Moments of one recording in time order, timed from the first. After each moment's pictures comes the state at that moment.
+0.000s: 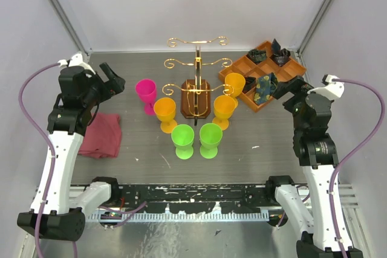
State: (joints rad) left arm -0.08 0.99 1.21 -0.63 -0.02 -0.47; right arm 0.03 0.70 0.98 -0.47 0.28 0.51
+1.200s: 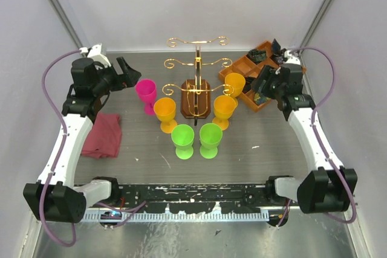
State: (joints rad) left arm -0.08 1.15 1.13 -0.32 0.27 -0.37; right arm 0.03 1.17 1.04 -0.39 -0.04 0.40
